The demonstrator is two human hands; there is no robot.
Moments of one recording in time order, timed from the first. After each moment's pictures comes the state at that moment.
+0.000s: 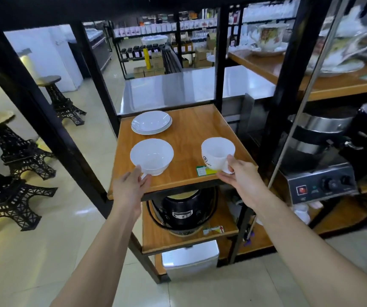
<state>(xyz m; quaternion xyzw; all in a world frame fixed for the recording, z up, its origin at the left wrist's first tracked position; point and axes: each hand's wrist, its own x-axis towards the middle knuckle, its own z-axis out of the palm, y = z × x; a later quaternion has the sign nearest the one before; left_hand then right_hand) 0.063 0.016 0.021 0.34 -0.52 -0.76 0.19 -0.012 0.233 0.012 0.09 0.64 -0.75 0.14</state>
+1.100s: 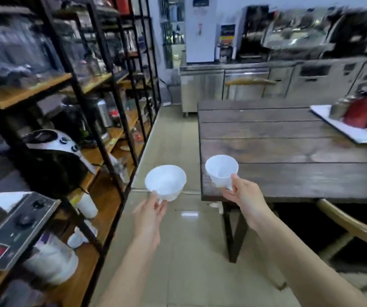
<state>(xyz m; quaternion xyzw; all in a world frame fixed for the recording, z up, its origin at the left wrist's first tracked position) 0.292 0.602 0.017 -0.02 -0.55 -0.75 -0.38 0.453 0.724 0.014 0.48 0.47 -0.64 -0.38</state>
